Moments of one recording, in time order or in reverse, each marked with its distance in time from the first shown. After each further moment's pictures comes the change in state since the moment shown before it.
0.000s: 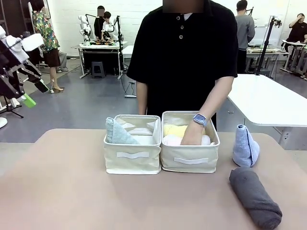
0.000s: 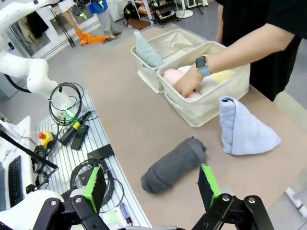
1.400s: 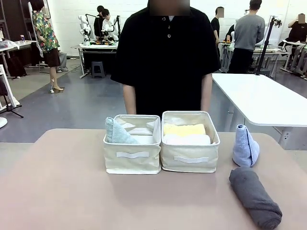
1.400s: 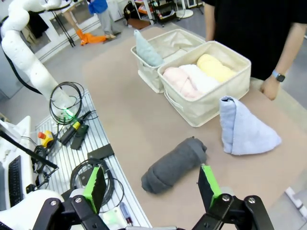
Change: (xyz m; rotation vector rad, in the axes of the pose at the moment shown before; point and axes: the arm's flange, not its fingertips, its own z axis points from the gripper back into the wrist) left arm -0.223 0.019 0.121 -0.055 -0.791 0.076; right arm 0.000 0.000 0.000 0.001 0.001 0.000
